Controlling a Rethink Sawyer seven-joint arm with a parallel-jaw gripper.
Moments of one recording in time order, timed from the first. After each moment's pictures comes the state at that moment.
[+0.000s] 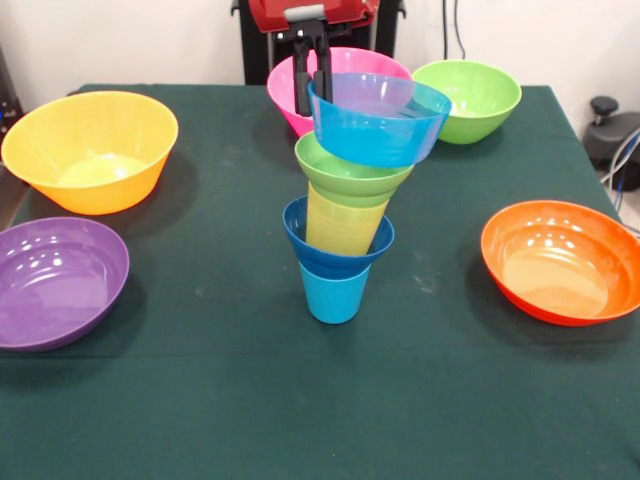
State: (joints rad) arm -0.61 -0.90 0.38 1.97 -0.35 -0.05 2.20
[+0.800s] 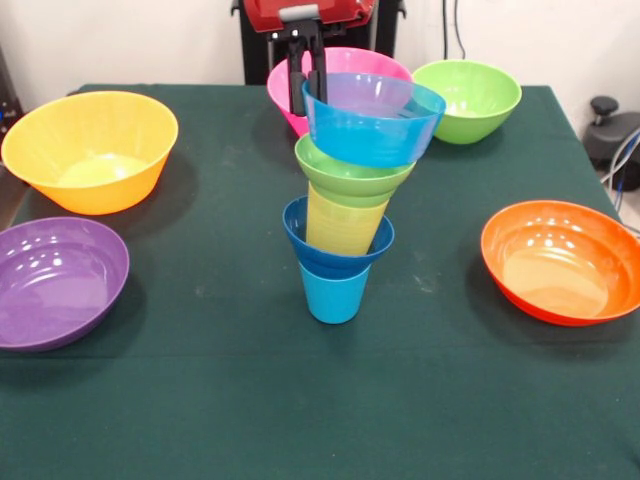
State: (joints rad) arm -0.61 -0.90 0.38 1.97 -0.35 -0.05 2.20
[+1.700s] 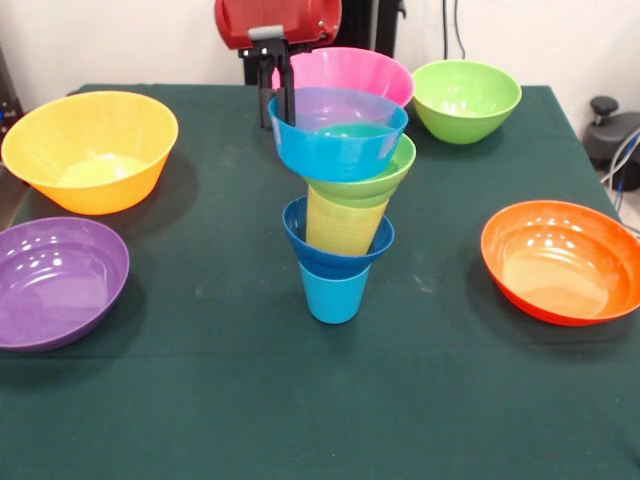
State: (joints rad) arm -0.67 -0.85 0.38 1.97 -0.37 -0.05 2.20
